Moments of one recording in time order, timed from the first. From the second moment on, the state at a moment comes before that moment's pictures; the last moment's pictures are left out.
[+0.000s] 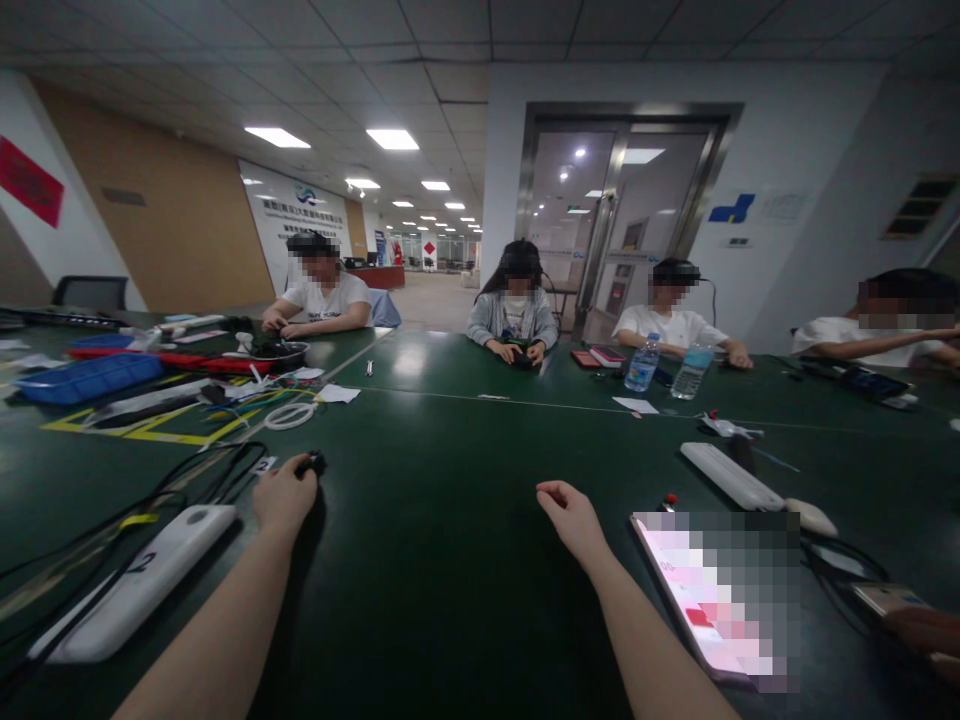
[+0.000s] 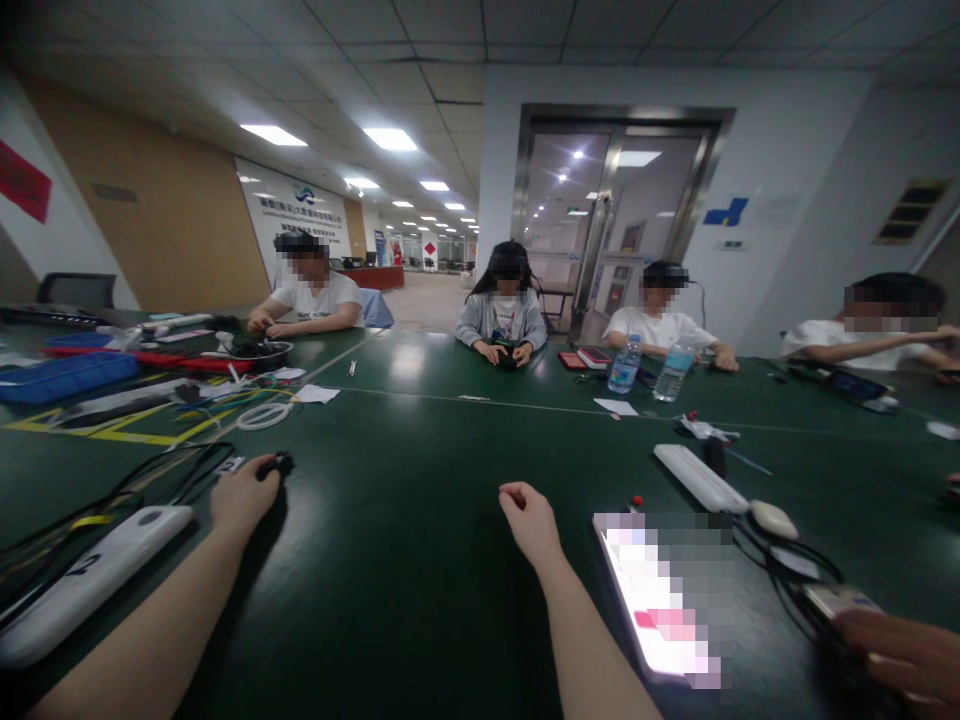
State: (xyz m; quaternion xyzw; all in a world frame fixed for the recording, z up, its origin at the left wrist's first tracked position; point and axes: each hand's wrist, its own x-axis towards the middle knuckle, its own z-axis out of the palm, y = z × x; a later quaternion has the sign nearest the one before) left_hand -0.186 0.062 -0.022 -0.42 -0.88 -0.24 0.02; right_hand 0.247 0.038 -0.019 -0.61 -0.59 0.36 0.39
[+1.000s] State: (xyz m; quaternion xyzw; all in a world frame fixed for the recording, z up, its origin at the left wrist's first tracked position) left_hand -0.184 0.064 -0.019 -0.41 -0.88 -0.23 0.00; right_hand 0.248 0.043 -0.027 -0.60 -0.60 0.35 0.40
